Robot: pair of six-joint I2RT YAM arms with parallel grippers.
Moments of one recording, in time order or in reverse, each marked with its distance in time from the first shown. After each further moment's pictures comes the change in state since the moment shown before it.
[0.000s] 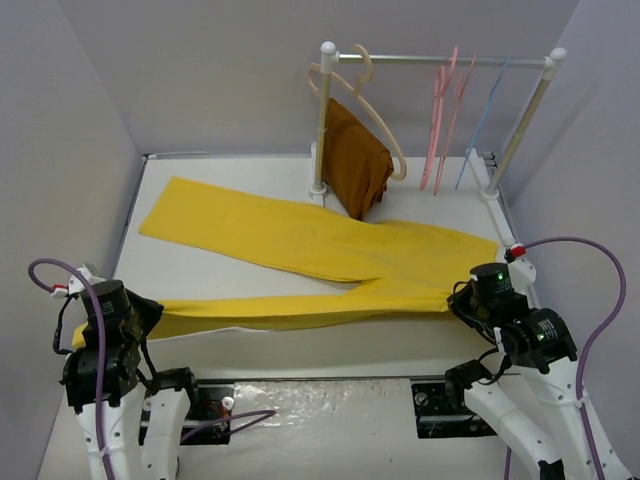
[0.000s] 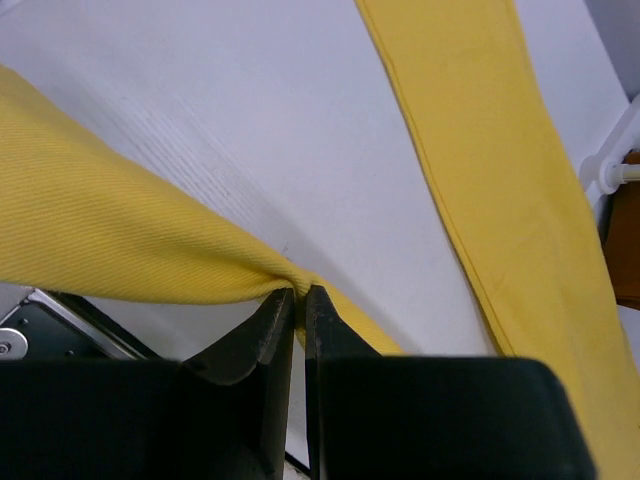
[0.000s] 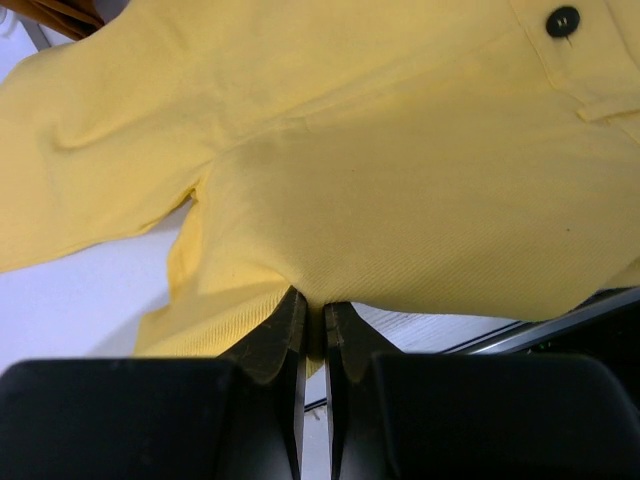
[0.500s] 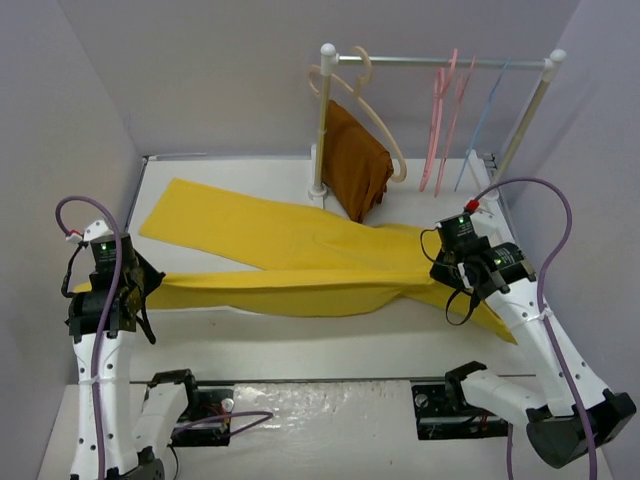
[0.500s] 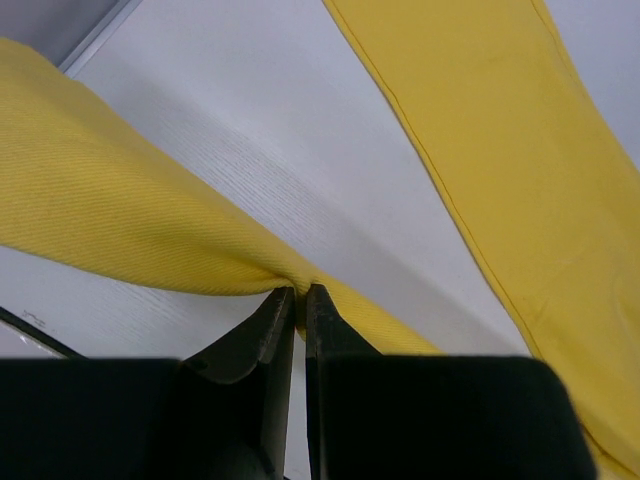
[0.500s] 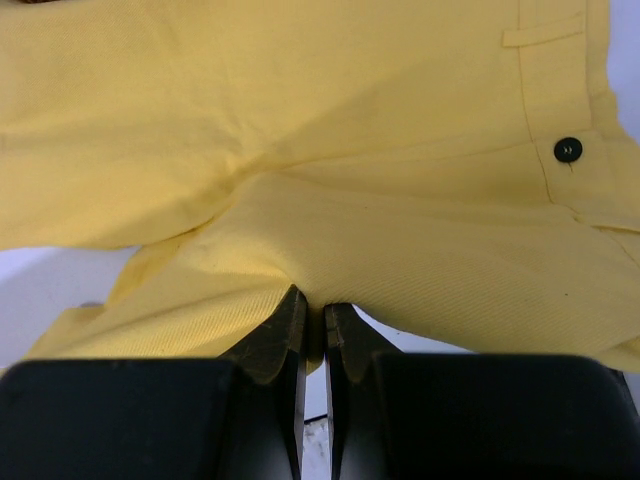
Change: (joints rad) left arm -0.038 0.260 0.063 0.162 -0.041 0.175; right arm 0.013 0.383 0.175 0.071 0.030 -0.211
